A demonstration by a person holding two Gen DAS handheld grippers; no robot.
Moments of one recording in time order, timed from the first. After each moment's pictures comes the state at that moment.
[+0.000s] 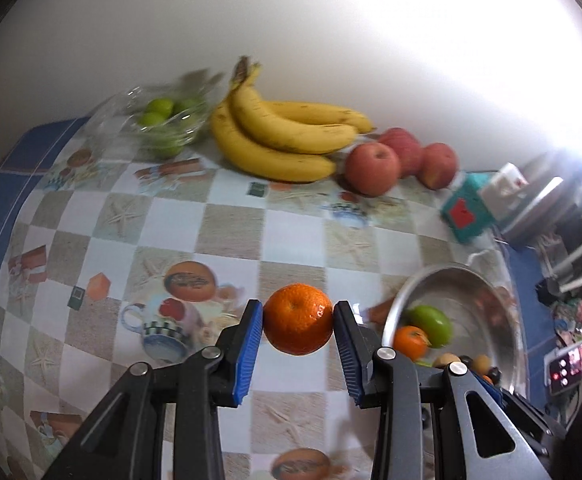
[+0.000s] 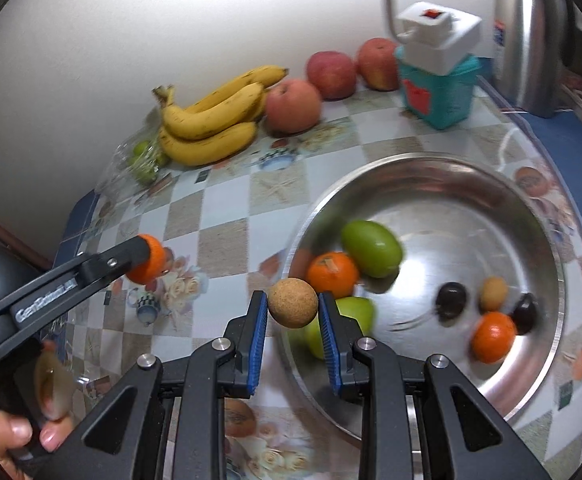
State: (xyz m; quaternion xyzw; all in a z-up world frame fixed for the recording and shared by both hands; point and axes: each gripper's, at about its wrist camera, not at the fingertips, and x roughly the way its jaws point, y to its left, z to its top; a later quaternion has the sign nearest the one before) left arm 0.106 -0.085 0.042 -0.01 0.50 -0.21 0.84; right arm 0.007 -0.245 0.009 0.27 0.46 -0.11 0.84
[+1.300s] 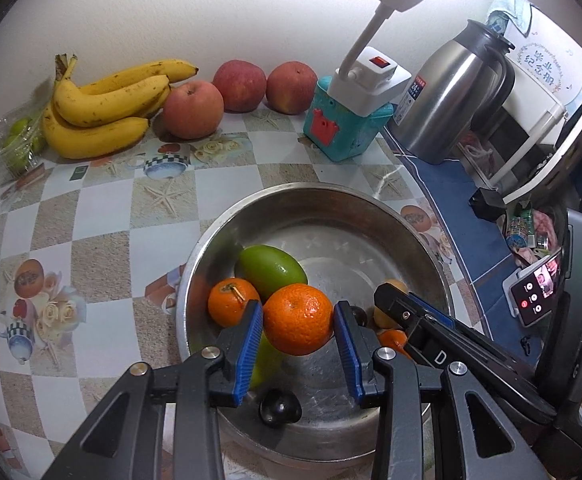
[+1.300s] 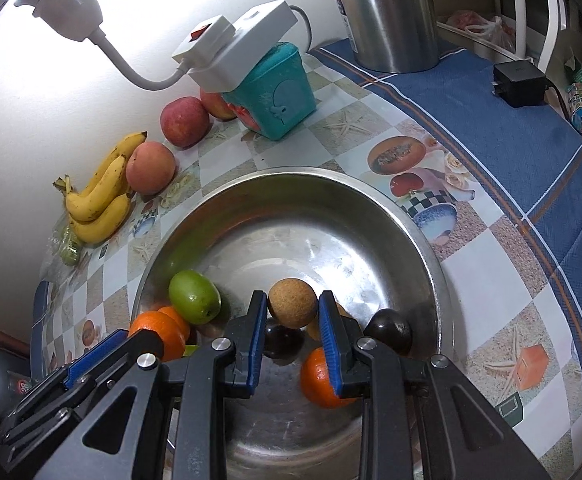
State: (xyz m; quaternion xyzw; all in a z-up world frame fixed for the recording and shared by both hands) left arm 0.042 -0.212 0.011 0.06 0.52 -0.35 0.78; right arm -0.044 -0.350 -0.026 0.35 0.41 -0.22 0.81
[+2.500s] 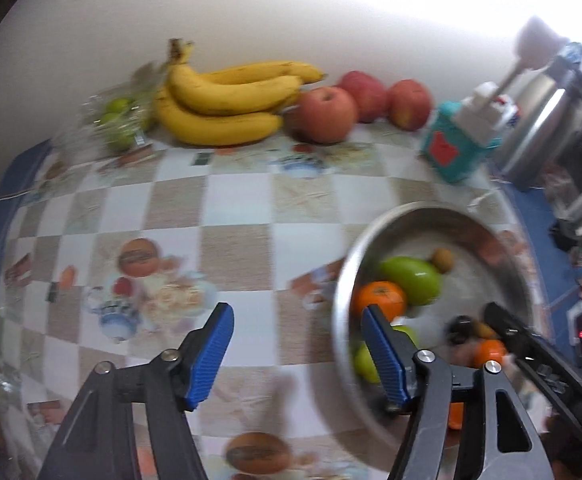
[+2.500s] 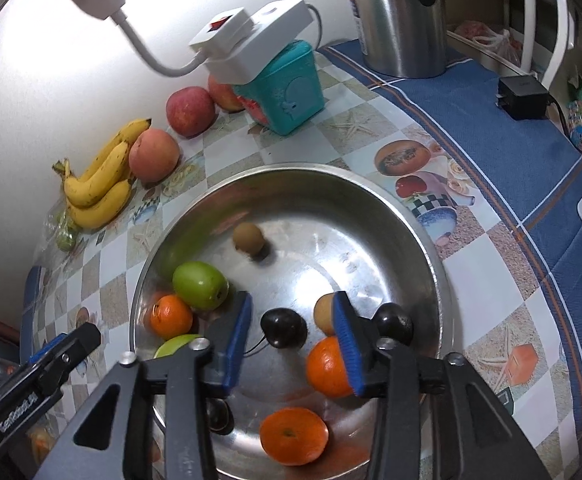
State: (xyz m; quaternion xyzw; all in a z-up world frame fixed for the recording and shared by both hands) left arm 0.073 -0.146 0.013 0.09 0.52 -0.19 0.83; right arm -0.037 -0.338 -0.017 0.32 0.44 -0.23 0.81
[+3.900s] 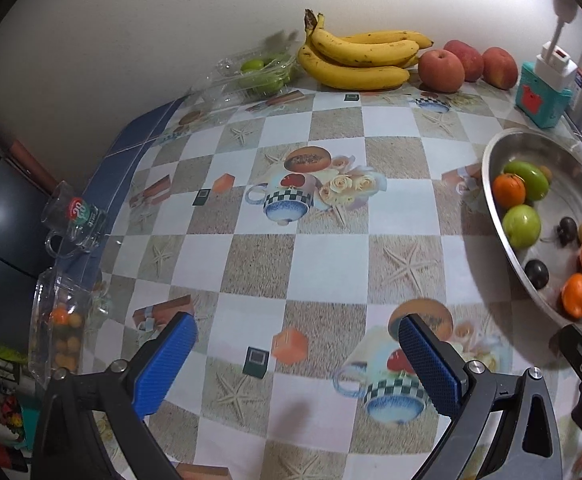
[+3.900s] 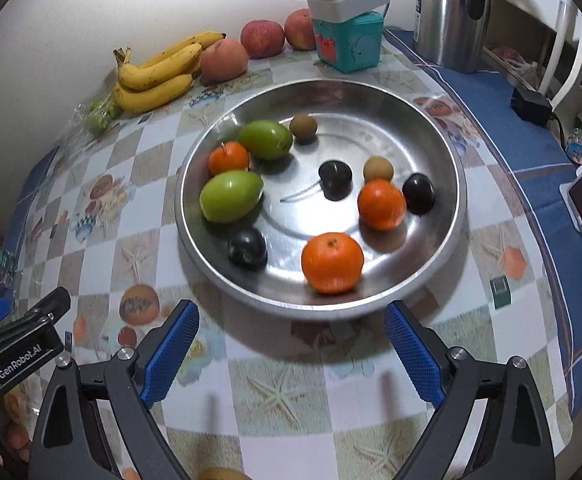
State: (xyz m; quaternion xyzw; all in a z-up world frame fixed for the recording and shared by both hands) left arm -0.006 -0.043 0.011 0.17 0.51 -0.03 0.85; right arm -0.091 -0.236 -0.011 0.22 0.51 -0.18 0.81
